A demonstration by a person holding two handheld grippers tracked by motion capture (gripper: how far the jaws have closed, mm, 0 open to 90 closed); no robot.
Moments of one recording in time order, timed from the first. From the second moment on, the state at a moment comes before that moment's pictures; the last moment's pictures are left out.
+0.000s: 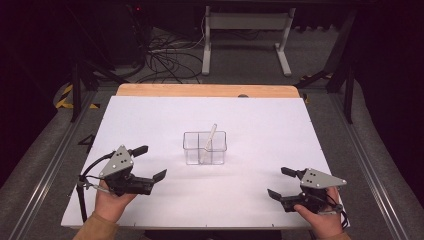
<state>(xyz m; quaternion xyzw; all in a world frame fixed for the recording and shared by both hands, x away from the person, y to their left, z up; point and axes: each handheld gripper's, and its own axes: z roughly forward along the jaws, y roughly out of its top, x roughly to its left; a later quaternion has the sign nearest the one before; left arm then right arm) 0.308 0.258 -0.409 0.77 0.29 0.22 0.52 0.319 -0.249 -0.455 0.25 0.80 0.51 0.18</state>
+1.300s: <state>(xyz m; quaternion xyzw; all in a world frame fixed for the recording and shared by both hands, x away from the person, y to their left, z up) 0.291 0.296 -0.475 0.77 0.32 0.21 0.51 0.322 -0.249 -0.465 0.26 0.79 0.52 0.18</state>
